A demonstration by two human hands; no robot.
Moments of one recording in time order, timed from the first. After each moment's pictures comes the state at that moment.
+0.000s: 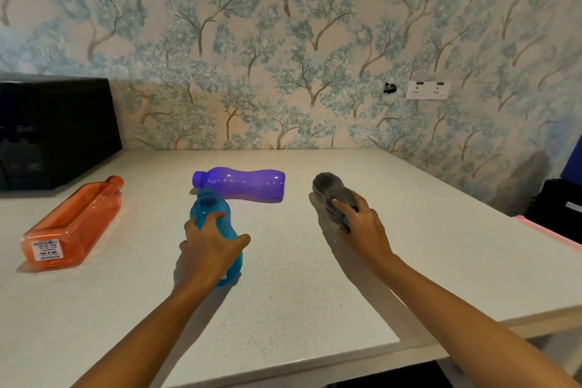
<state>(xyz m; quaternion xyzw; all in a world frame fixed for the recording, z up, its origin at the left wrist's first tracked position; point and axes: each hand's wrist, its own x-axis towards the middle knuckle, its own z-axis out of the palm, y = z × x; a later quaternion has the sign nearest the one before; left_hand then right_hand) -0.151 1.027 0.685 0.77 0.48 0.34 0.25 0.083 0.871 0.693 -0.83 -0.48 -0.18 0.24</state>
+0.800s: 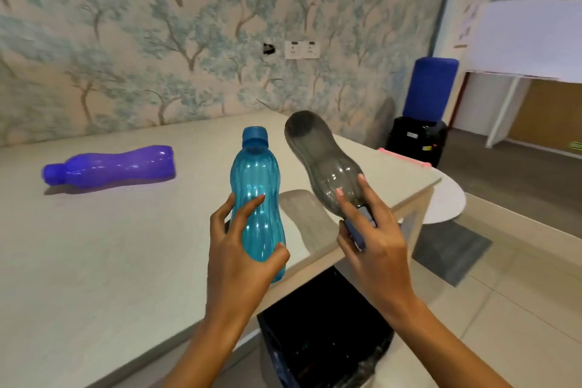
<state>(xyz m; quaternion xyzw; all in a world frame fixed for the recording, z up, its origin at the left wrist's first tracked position) -0.120 0.846 0.676 0.81 0.07 0.38 0.44 -0.020 0.668 0.673 -0.79 -0.33 -0.41 0.31</state>
